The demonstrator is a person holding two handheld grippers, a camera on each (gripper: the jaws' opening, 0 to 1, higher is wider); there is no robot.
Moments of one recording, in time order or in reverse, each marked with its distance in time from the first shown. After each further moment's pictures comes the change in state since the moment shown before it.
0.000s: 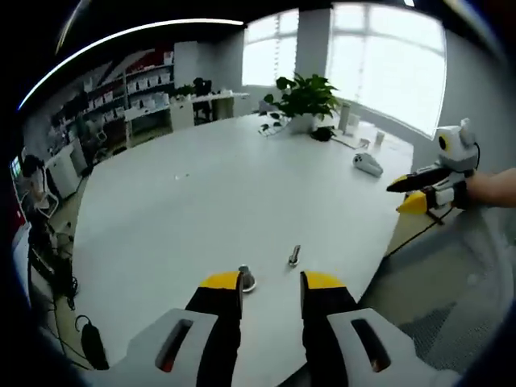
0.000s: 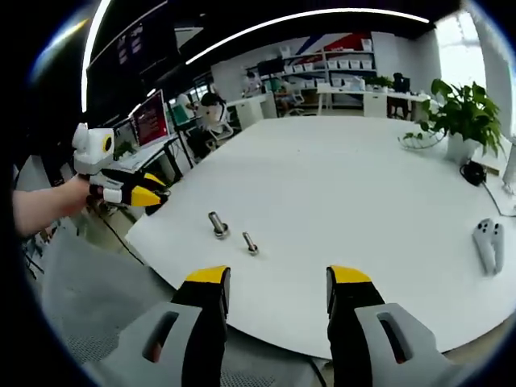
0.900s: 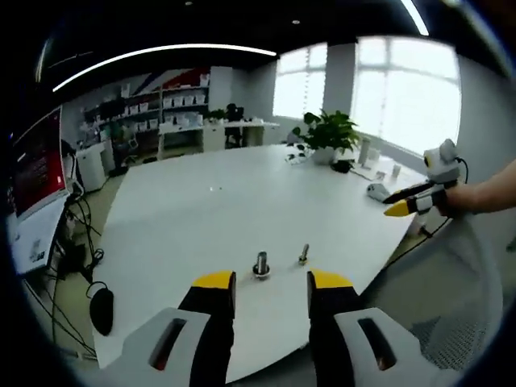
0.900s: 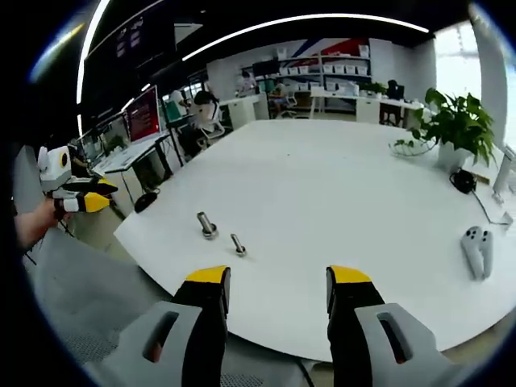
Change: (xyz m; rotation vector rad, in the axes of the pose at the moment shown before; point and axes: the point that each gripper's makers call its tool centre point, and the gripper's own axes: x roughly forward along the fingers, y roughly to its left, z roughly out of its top) left arm -0.058 0.005 -0.023 -0.030 -0.123 0.111; right arm -0.002 -0.010 0.000 -0.018 0.001 -0.059
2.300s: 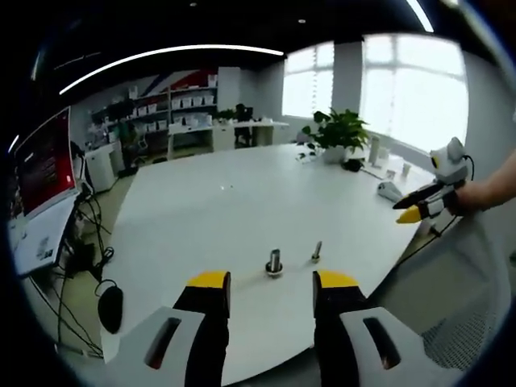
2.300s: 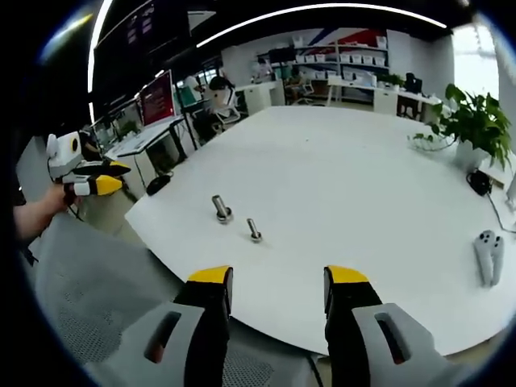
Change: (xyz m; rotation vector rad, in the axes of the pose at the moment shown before) left arm -0.001 0.012 -0.005 -0.019 -0.004 0.047; right arm 0.007 0.021 -0.014 -0.064 0.082 0.086
